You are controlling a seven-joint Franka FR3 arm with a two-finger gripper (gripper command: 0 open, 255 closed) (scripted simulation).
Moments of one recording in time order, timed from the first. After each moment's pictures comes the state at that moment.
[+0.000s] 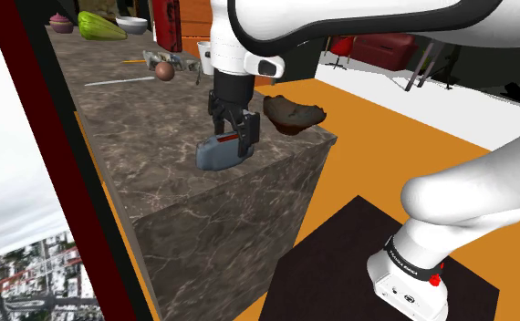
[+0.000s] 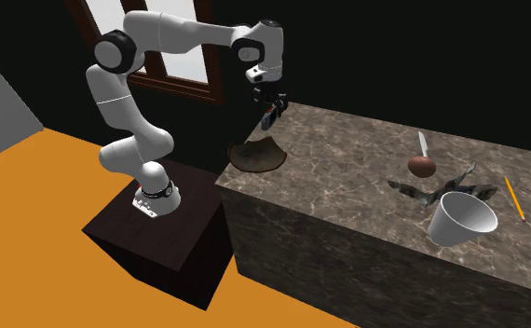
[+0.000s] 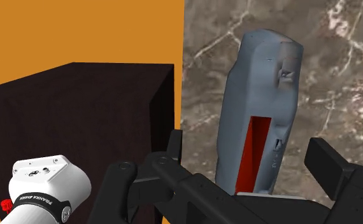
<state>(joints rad) -0.67 -0.36 1.22 -1.92 0.36 1.78 2.05</state>
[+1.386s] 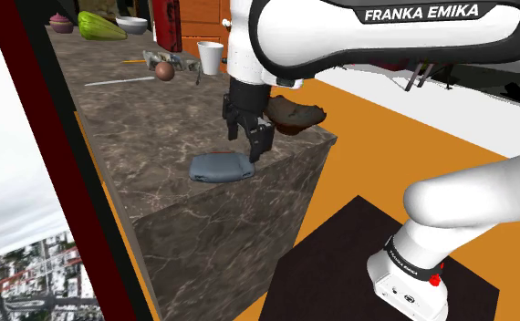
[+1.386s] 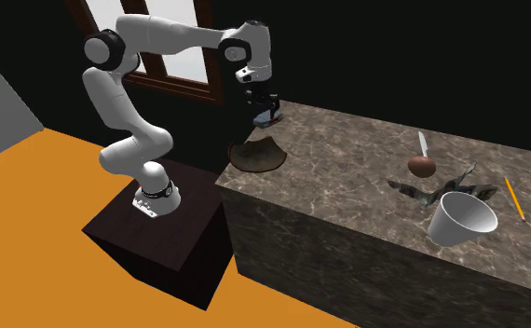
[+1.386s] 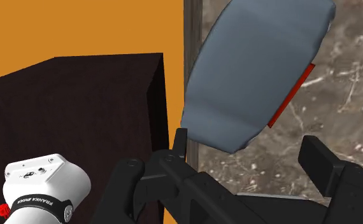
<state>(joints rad) -0.53 -0.54 1.07 -2.05 0.41 1.80 2.03</state>
